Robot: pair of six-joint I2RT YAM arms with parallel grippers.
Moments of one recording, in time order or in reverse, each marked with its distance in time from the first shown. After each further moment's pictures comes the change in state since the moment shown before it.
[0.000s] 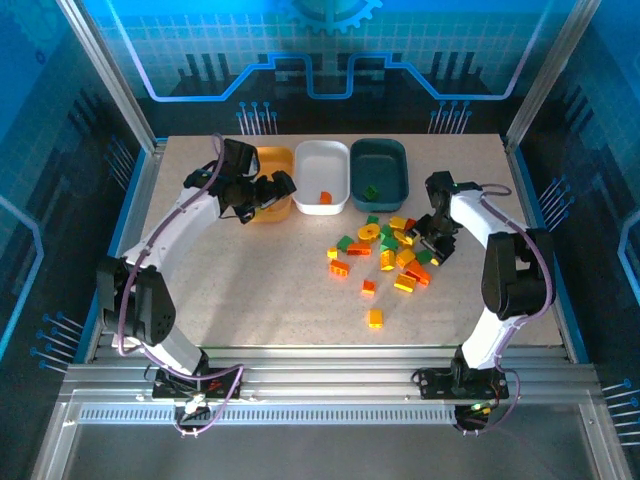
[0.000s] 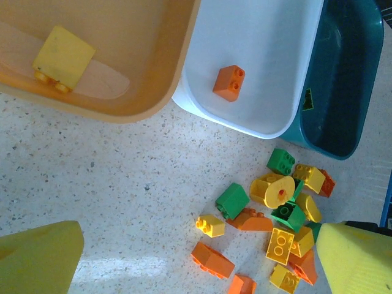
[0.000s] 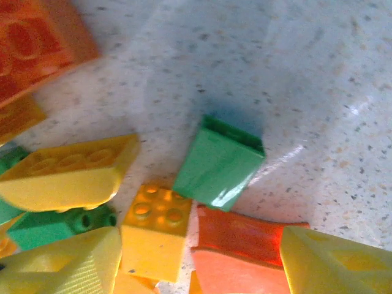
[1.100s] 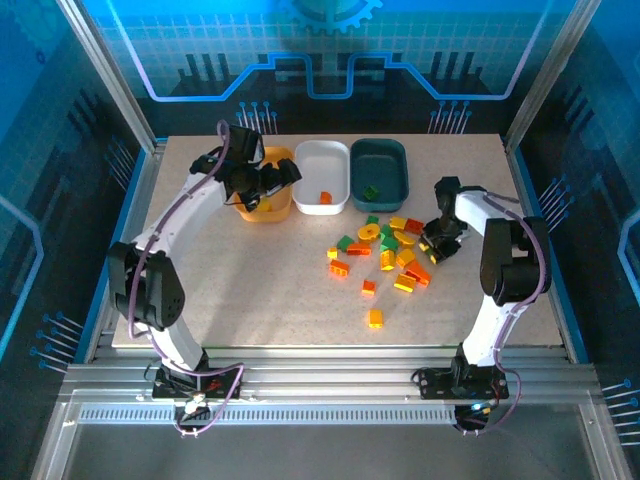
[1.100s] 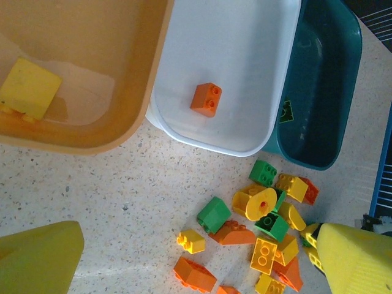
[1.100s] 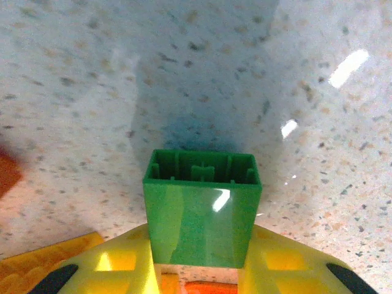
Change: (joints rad) left arm 0.001 0.117 0.167 -0.038 0.026 0.011; right arm -0.080 0.105 0.017 0.055 0.003 0.086
